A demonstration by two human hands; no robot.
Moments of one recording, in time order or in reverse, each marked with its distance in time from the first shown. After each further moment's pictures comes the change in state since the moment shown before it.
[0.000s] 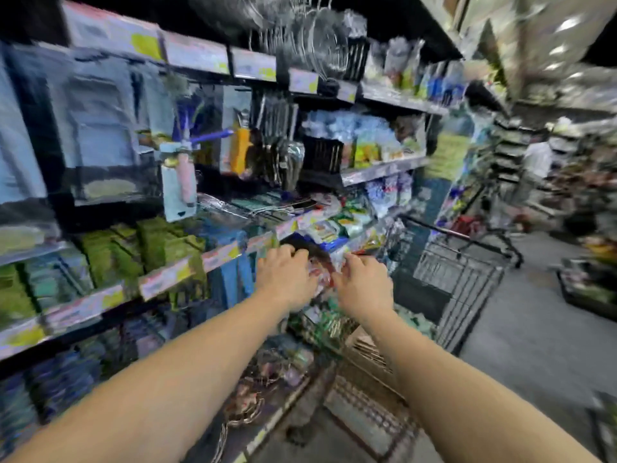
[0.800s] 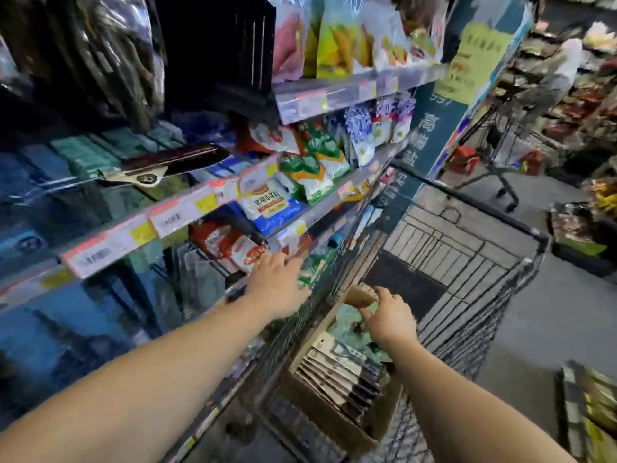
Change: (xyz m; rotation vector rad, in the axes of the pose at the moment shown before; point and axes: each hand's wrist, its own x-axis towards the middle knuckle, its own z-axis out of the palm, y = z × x) left_hand 0.329 0.093 0.251 -0.059 -0.327 0.087; right_hand 0.255 0.289 0.208 -0.045 -0.438 0.429
